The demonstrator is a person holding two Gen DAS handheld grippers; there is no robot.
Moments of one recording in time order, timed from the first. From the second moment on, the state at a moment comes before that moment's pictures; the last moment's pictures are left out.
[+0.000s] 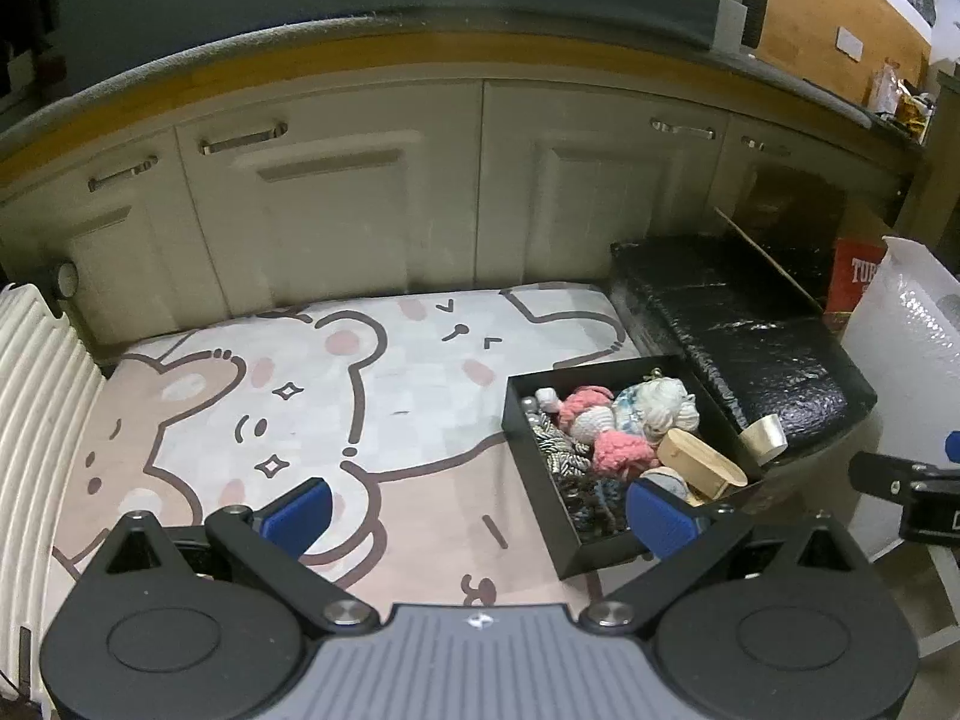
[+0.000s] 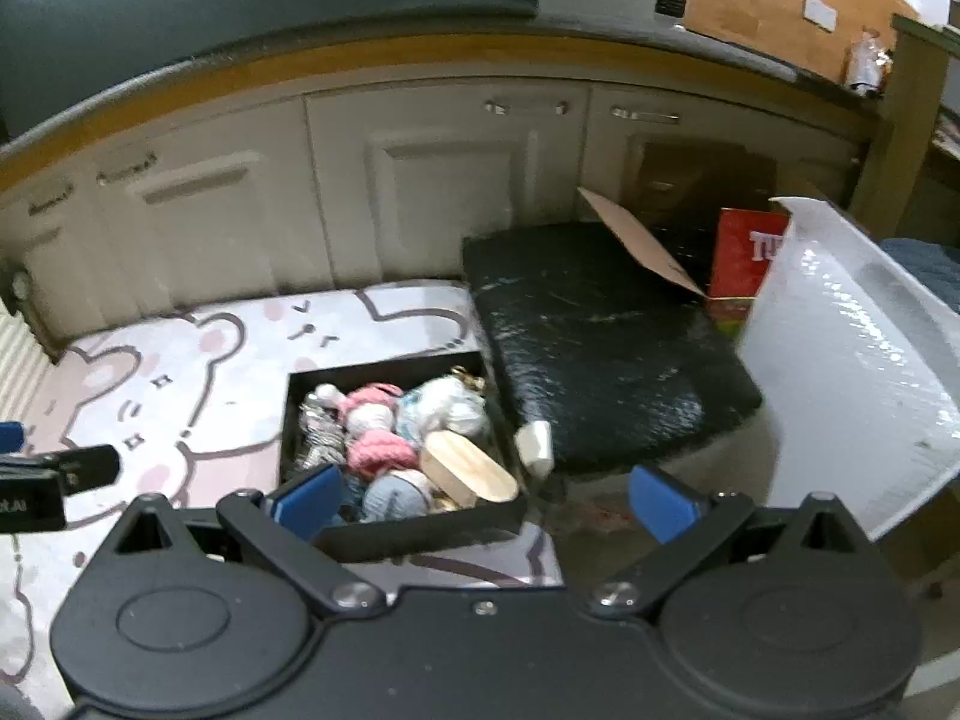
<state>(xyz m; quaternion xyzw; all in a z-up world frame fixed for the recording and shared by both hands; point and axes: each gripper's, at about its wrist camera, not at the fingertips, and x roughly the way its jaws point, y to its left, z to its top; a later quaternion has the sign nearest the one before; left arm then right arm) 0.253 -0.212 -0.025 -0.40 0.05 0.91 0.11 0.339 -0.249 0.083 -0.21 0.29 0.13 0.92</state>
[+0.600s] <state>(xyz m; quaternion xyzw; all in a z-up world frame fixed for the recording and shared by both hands) 0.267 -0.222 -0.022 -0.41 0.06 0.91 0.10 0.314 -0.256 0.088 -0.19 0.29 0.15 0.92</state>
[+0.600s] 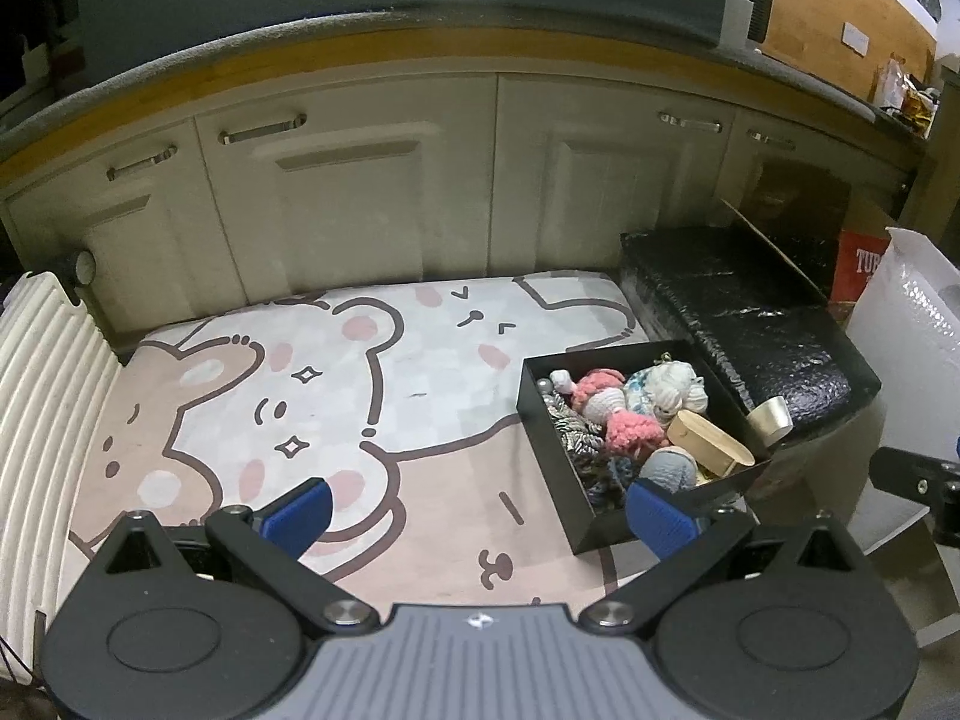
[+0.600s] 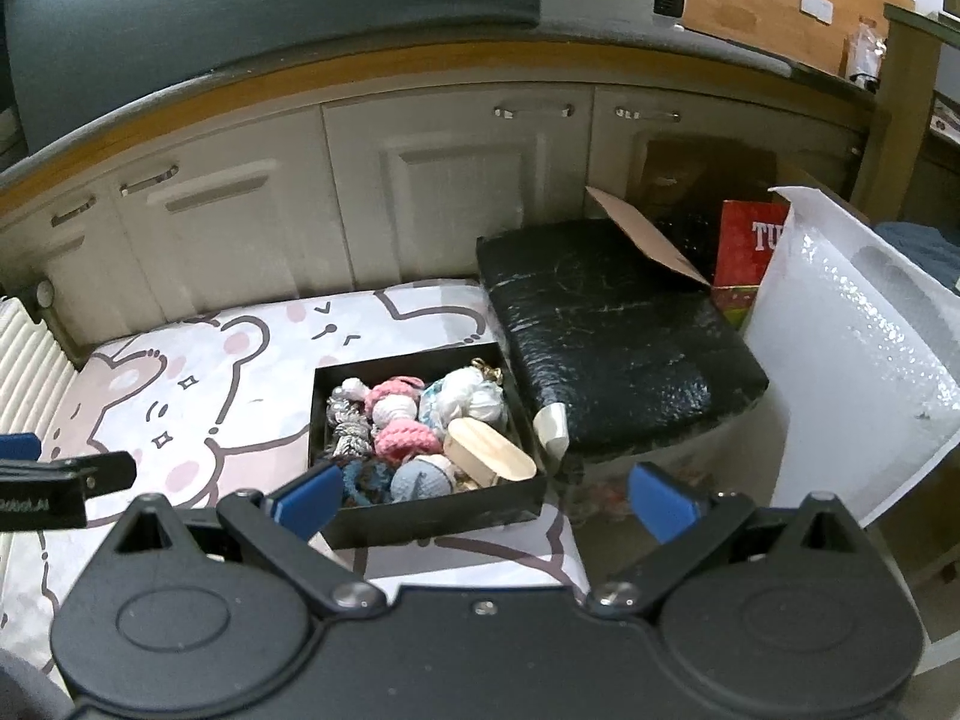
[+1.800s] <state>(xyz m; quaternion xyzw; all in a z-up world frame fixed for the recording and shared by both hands) 0.270 -0.223 -0.021 -0.40 0.07 0.91 0.10 0.314 -0.253 0.083 -0.20 0.30 0.14 0.92</state>
